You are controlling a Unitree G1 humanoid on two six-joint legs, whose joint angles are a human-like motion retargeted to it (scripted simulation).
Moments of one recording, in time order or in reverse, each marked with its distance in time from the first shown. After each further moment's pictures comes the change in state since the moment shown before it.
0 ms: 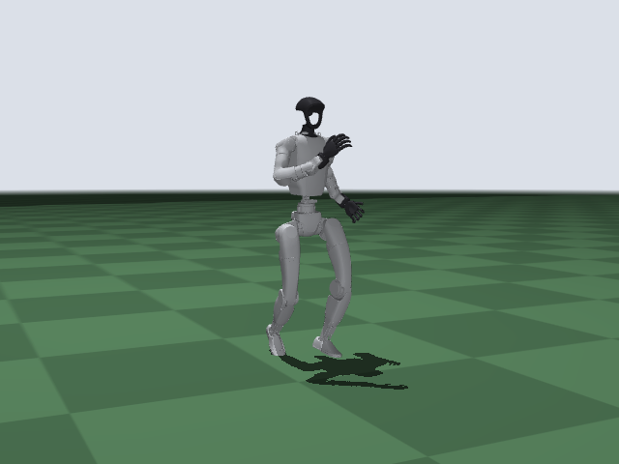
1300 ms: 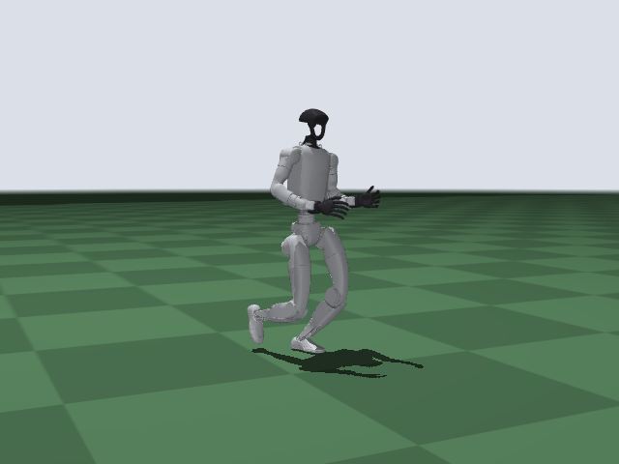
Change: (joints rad) left arm -0.659 -0.194 -0.090 0.003 0.471 -0.037 0.364; right arm 0.462 0.133 0.006 0.467 -0.180 0.031 -0.063; waist -0.248 -0.088 0.003; left_leg 0.044 -0.201 0.007 0.216 -0.367 0.218; right_leg -0.190 -0.236 0.019 0.795 -0.157 -0.154
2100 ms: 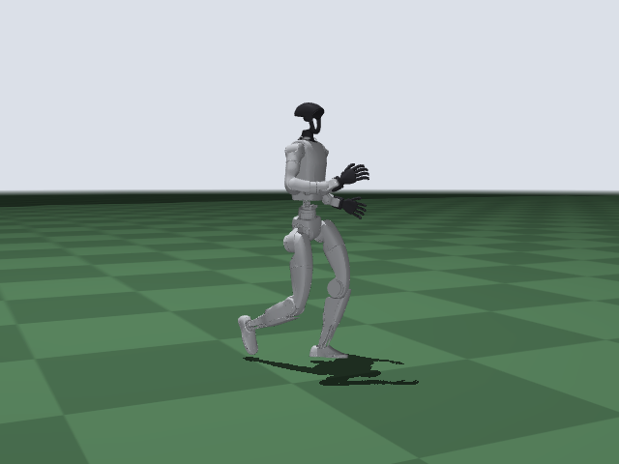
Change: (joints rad) left arm 0.556 0.156 0.118 -0.063 -0.067 0.007 -0.221; right arm -0.160 -0.069 0.042 -0.299 -0.040 -0.042 -0.009; waist 0.110 -0.019 -0.101; left_leg -0.095 -0.039 0.040 -0.443 0.387 -0.146; right_leg 0.131 0.022 0.007 -0.427 0.206 0.153
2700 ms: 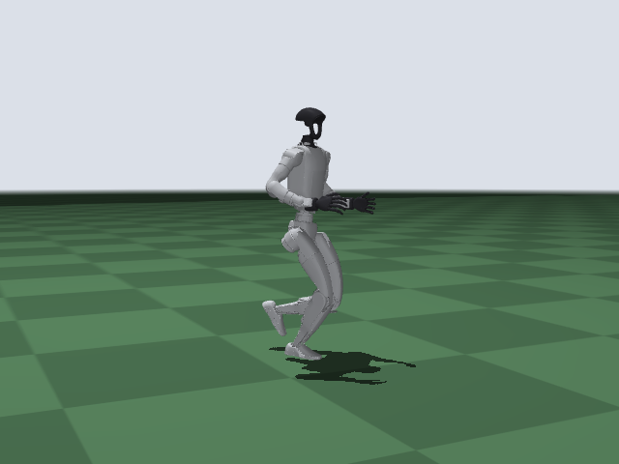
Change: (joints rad) left arm -0.429 -0.094 -0.152 0.055 0.068 0.025 0.113; right arm 0.381 -0.167 -0.211 0.070 0.010 0.035 -0.048; waist -0.087 0.288 0.096; left_leg 0.252 0.507 -0.126 0.987 -0.060 -0.015; right_leg -0.425 0.351 -0.147 -0.089 -0.498 -0.307
